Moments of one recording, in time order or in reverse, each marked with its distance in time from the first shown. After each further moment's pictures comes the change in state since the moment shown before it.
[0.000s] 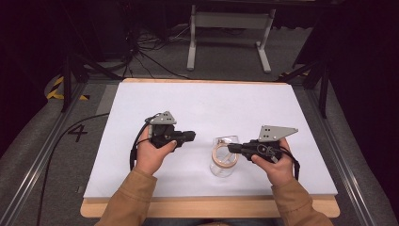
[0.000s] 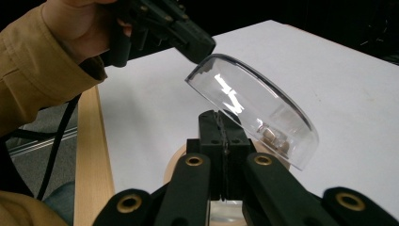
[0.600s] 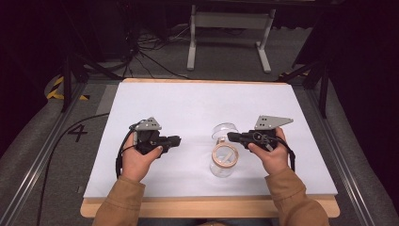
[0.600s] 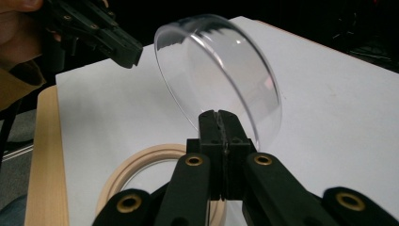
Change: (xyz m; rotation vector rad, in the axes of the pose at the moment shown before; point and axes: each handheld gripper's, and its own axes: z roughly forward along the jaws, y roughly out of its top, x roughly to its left) left arm 0.008 -0.023 -0.026 0.027 0.075 -0.055; right arm -0.027 0.004 0.013 0.017 -0.086 0.026
